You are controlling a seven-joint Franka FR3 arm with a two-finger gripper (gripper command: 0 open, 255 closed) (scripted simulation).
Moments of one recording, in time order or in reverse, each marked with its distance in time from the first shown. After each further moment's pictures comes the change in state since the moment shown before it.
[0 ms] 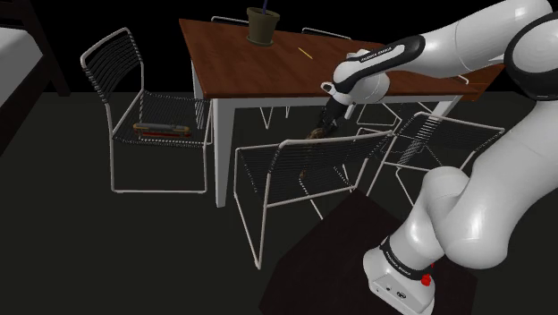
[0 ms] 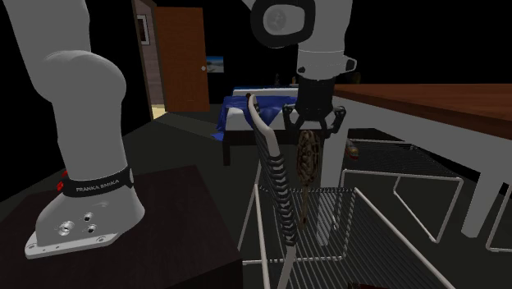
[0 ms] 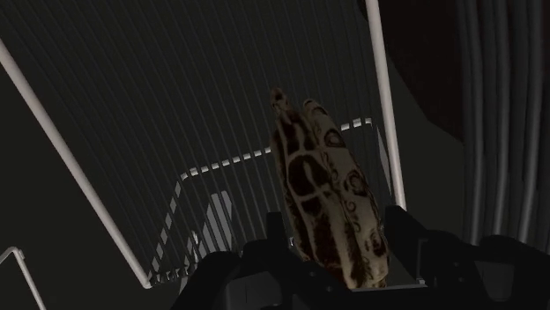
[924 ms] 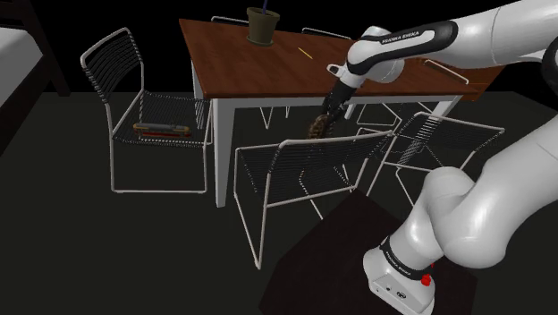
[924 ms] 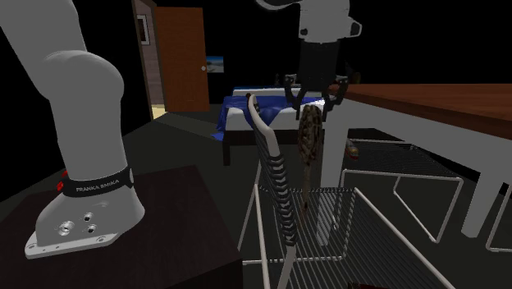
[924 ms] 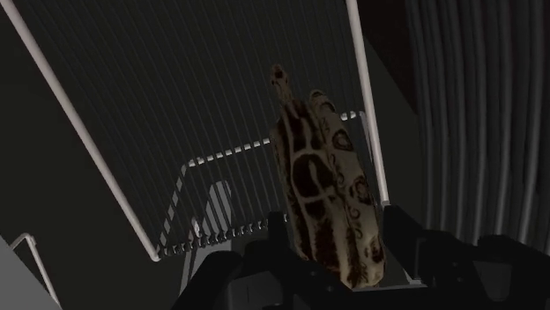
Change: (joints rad) arm -0.044 -0.145 0.056 0.073 -0.163 -0.161 0.145
